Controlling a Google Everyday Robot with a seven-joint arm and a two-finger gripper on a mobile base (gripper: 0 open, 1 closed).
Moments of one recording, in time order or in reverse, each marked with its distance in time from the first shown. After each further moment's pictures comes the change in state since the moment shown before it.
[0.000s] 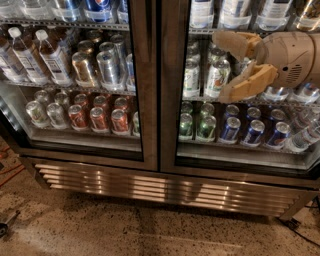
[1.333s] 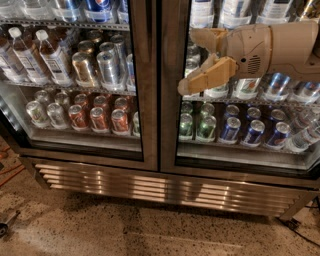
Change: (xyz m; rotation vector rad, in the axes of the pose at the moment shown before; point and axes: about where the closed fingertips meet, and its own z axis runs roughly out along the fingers) arm 0.004 -0.024 0.058 0.075 0.117 -0.004
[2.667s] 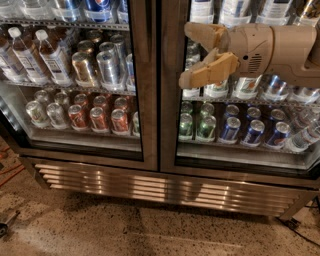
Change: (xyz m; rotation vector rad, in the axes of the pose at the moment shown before) arm -0.022 0.011 -0.001 -0.069 -0.153 0.017
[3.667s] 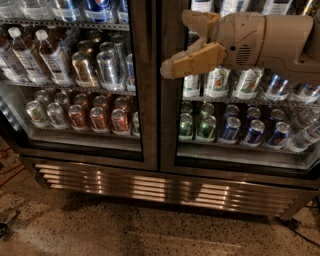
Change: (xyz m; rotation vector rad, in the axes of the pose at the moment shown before) arm -0.018 -0.008 0.019 0.115 0.019 -0.040
